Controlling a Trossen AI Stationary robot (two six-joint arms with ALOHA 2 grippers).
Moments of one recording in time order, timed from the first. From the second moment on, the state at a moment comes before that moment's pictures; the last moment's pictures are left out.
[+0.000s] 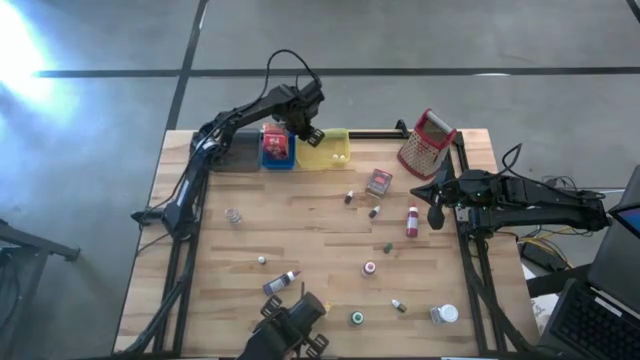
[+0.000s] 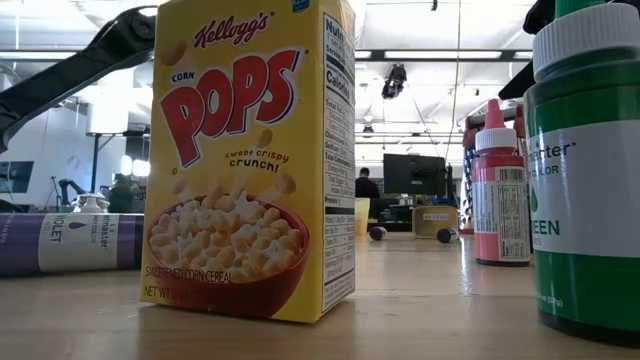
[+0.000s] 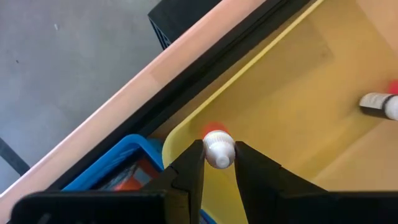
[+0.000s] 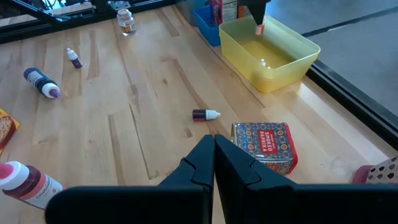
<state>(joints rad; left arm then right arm) 0.72 2.24 2.05 -1.07 -0.05 -0.16 -0.09 0.45 0.54 -0.59 0.21 0.23</state>
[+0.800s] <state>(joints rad) 0.72 2.24 1.93 -0.94 -0.05 -0.19 -0.09 0.45 0.54 -0.59 0.21 0.23</state>
